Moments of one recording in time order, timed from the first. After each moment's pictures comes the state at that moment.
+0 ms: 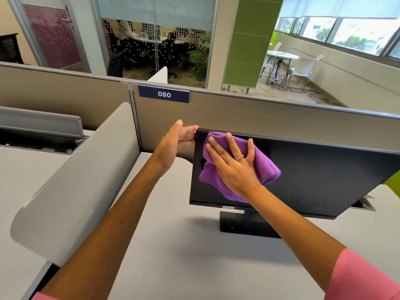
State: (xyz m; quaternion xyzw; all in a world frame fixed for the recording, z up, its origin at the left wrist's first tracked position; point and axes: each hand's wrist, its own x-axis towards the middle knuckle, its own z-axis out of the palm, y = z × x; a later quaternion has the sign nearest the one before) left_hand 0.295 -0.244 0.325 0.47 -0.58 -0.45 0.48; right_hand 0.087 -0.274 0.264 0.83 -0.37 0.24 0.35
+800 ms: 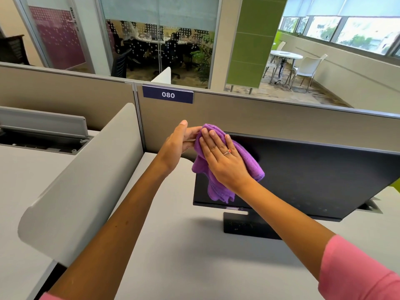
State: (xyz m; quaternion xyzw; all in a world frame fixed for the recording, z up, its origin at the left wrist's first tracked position) left_hand 0.296 -0.244 0.329 0.45 -0.59 -0.47 0.49; right_hand 0.121 -0.285 0.272 0.86 -0.31 0.23 0.34
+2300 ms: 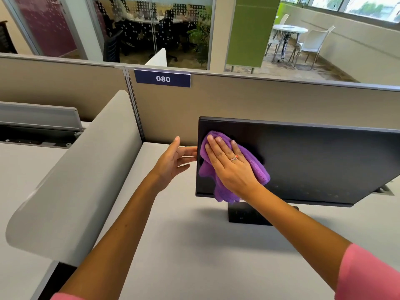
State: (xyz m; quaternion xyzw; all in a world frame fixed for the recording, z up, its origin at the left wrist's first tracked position) left_hand 0.308 -0.256 0.254 0.50 -0.46 -0.60 0.42; right_hand 0.102 -0.279 0.222 0.87 -0.33 0.20 0.29
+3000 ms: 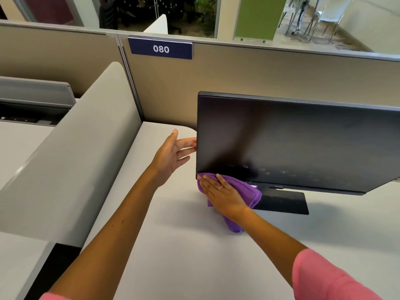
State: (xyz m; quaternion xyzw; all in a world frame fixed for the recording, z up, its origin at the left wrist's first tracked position) left_hand 0.298 -0.253 0.223 0.52 -0.40 -0.61 0.45; right_hand 0.101 -0.241 0.102 0.90 -0.33 -0.16 0.24
